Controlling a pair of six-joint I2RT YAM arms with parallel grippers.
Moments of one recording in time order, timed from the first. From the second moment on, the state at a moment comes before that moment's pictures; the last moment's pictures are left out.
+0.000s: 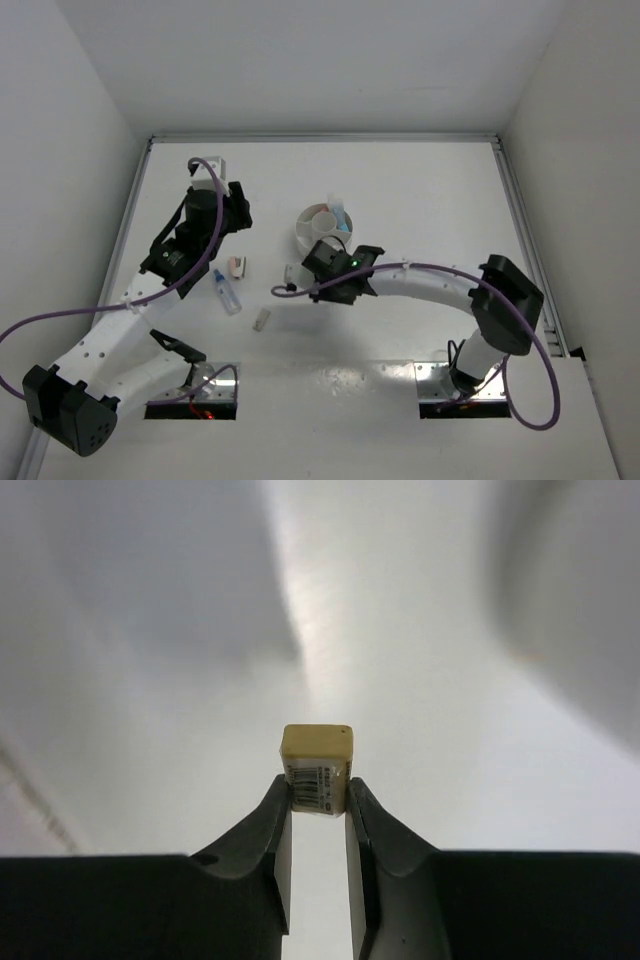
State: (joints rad) left arm -0.44 0.96 0.88 -0.25 -0.37 -0.31; right arm 1.04 1.66 1.02 -0.66 0.06 -0.45
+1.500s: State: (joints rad) left arm -0.44 0.96 0.88 -0.25 -0.34 -0.31; right arm 0.74 1.82 1.49 -0.79 0.05 -0.26
